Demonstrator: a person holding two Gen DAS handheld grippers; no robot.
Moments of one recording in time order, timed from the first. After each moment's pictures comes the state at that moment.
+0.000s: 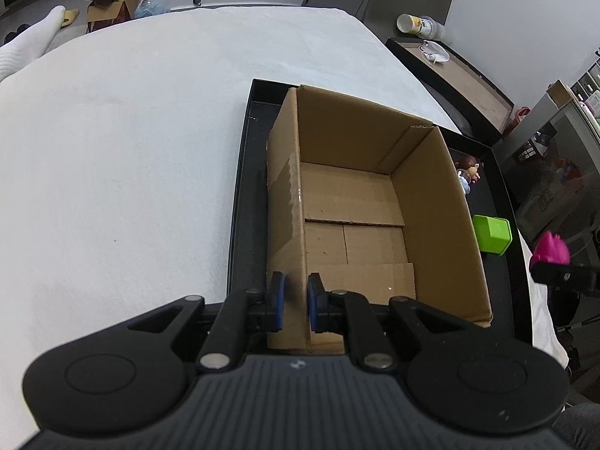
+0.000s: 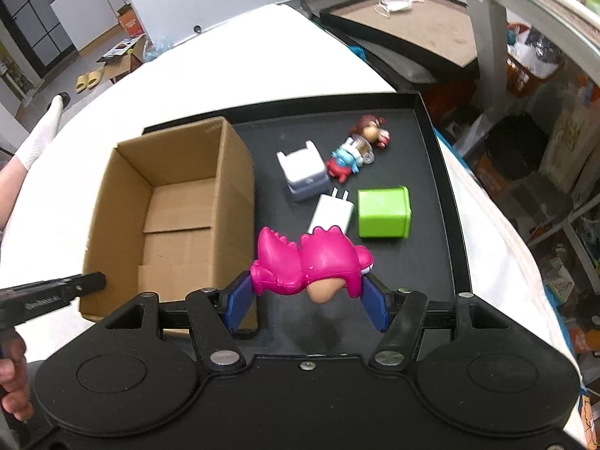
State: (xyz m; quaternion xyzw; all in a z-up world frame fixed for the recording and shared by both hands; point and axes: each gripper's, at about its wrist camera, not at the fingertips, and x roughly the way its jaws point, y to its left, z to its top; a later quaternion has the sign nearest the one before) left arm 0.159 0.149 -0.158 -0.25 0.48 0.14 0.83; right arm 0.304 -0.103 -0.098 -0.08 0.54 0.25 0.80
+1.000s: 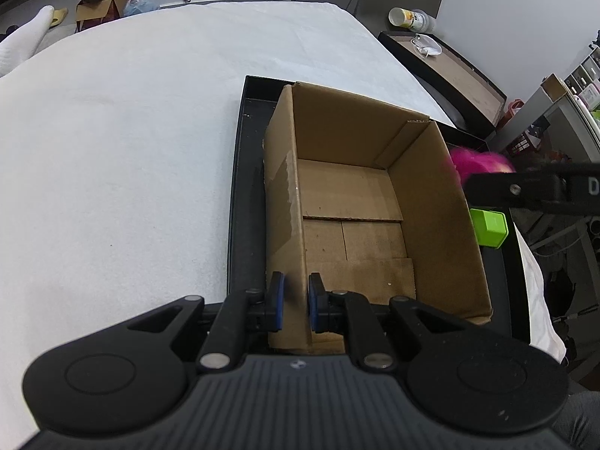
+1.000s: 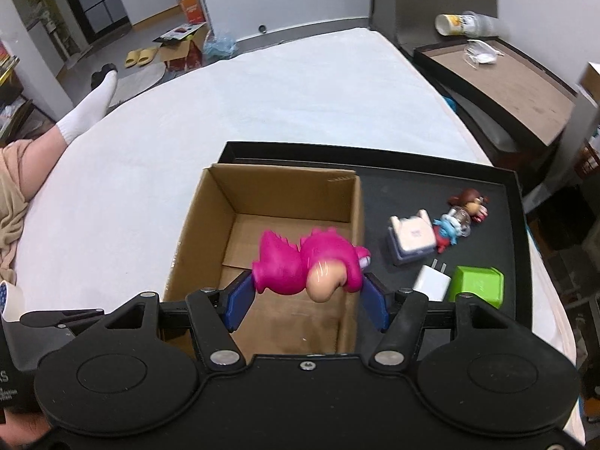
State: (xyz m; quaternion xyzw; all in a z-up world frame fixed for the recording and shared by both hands) left arm 0.160 0.156 -0.160 -0.25 0.48 0.12 0.83; right arm 0.291 0.005 -0.077 -0.14 0.51 0.33 0.79
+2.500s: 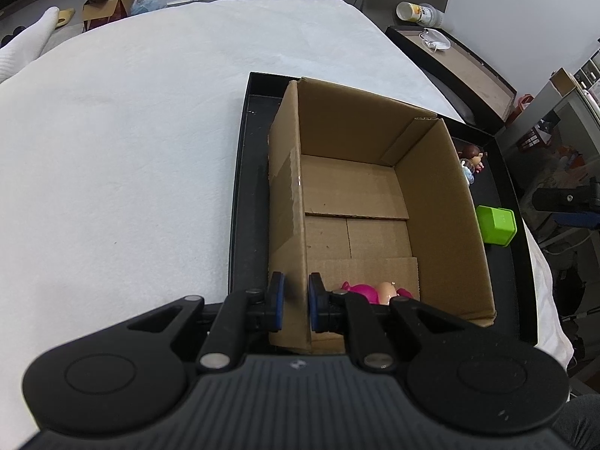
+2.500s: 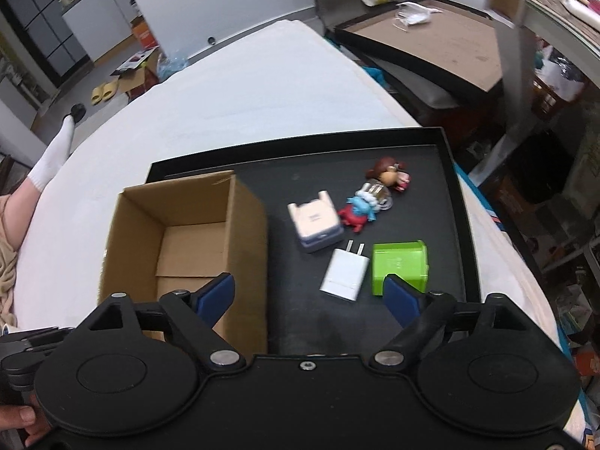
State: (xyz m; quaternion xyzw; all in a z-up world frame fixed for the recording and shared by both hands) left arm 0.167 0.151 -0.159 -0.24 0.50 0.14 0.82; right arm 0.352 -0.091 -0.097 -0.06 0.54 0.28 0.79
